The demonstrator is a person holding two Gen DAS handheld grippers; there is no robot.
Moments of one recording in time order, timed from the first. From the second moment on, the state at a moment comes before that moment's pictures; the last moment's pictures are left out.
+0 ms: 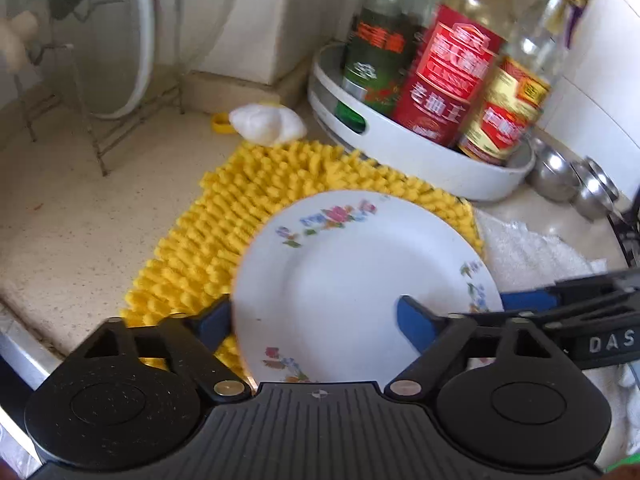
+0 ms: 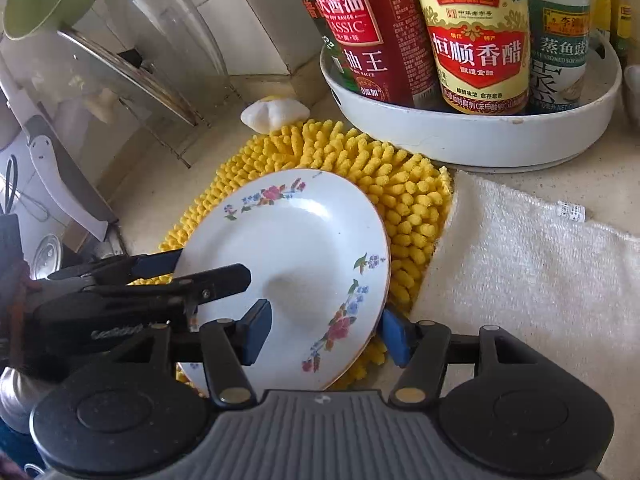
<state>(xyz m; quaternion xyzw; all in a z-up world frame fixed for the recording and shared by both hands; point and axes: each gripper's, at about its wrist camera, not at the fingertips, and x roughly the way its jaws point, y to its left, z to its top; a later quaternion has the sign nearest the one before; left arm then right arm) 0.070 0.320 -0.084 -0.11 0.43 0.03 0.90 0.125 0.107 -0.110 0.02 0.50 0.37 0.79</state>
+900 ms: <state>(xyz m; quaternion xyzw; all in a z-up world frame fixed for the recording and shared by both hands) 0.061 0.274 -0.087 -0.04 0.43 0.00 0.90 0.098 0.070 -0.113 0.01 0.49 0.34 0.81</state>
